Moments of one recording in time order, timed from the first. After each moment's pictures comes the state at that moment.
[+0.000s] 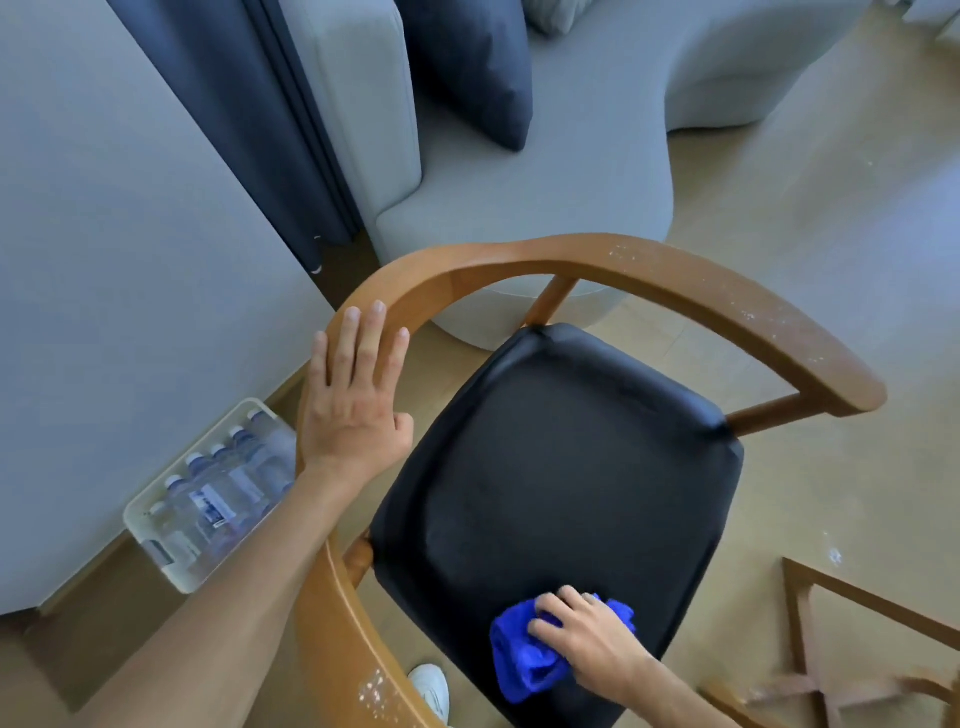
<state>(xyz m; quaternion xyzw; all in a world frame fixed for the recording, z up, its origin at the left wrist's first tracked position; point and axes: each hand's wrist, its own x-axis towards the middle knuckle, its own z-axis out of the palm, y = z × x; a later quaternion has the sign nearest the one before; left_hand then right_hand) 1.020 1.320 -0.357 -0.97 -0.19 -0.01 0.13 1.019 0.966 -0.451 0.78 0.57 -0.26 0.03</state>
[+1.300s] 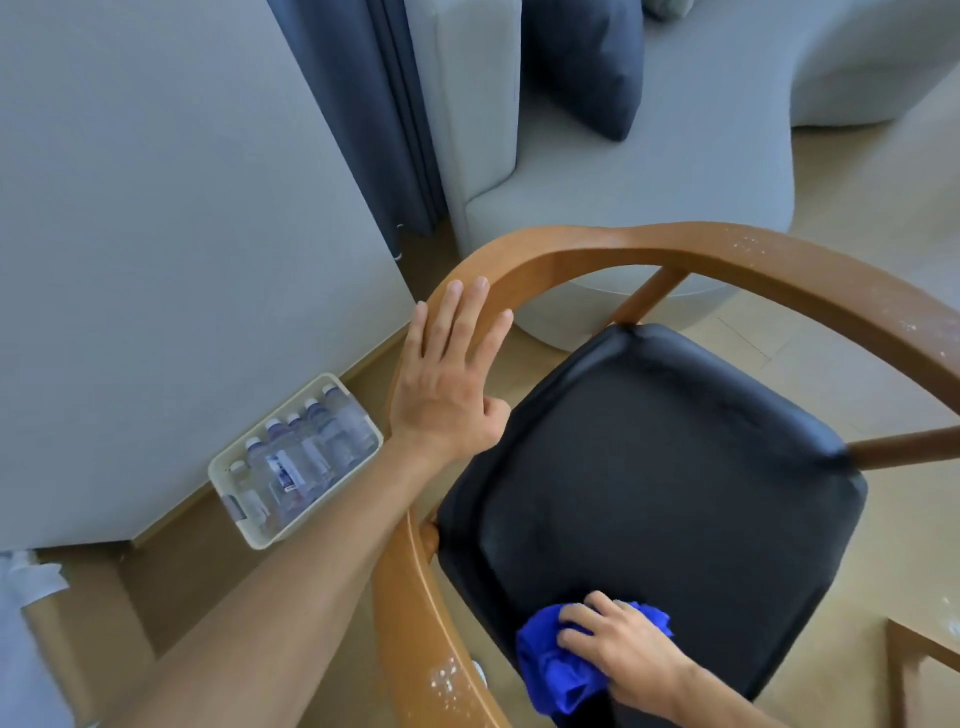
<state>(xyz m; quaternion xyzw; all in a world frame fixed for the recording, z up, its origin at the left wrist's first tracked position) 1.015 1.322 -0.362 -0.98 -0.16 -0.09 0.03 1.015 1.019 -0.456 0.68 0.65 -0.33 0.02</state>
